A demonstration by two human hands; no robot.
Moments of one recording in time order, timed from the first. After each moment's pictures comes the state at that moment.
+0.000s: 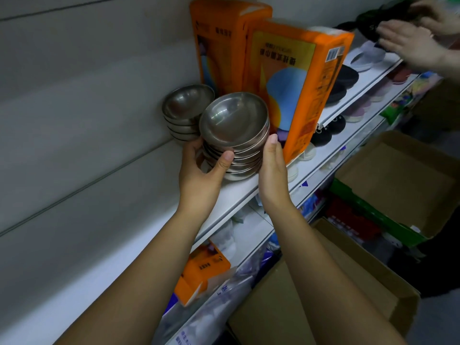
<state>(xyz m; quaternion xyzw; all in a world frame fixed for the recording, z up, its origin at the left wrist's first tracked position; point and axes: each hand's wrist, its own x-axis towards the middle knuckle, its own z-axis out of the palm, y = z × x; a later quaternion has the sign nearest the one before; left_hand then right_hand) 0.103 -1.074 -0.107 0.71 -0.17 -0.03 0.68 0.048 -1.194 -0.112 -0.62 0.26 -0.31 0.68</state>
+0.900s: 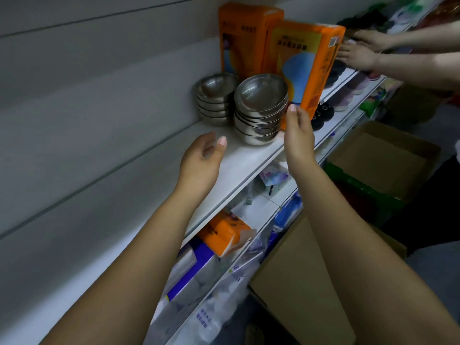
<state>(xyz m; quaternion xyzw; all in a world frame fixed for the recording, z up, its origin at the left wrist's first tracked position) 0.077 -0.946 -0.078 0.77 -0.23 -0.09 0.58 0.002 -1.127 -0.066 -0.63 0.32 -0.38 0.59</state>
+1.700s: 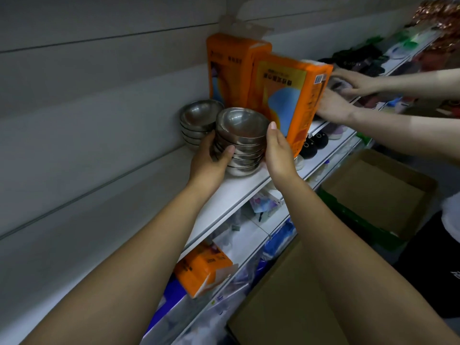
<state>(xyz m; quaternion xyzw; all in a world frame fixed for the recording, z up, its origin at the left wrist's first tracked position) 0.127 -1.057 -0.092 0.76 -0.25 -0.05 0.59 0.050 -1.195 -0.074 -0.68 0.27 -0.32 0.61</state>
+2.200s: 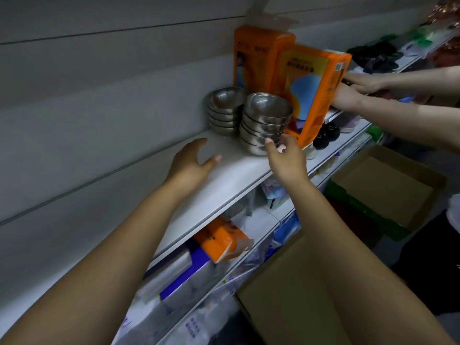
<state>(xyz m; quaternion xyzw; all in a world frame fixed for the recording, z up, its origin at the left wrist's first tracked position) 0.111 -0.926 -0.082 0.86 -0.26 -0.04 0.43 0.005 -1.123 -0.084 -0.78 0.31 -0.29 0.45</state>
